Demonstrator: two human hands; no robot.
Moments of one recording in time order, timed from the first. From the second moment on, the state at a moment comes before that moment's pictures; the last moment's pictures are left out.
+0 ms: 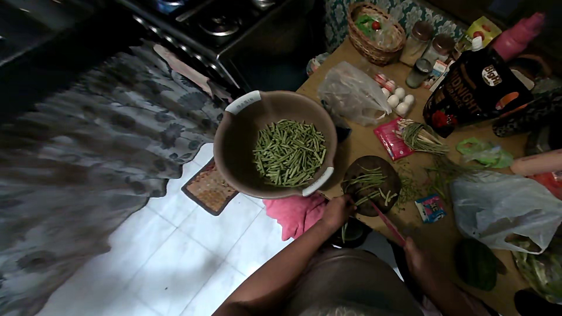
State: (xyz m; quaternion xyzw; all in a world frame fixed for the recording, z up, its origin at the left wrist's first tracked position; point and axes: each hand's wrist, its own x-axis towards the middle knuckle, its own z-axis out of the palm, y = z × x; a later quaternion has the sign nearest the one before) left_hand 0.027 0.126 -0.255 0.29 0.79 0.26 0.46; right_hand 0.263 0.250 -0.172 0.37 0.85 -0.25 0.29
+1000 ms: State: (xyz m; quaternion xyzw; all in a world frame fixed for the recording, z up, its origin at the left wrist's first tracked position) left_hand 0.042 0.153 -0.245 0.30 0.80 0.21 0.48; right_hand 0.281 0.255 -0.181 0.38 0.84 -0.30 0.24
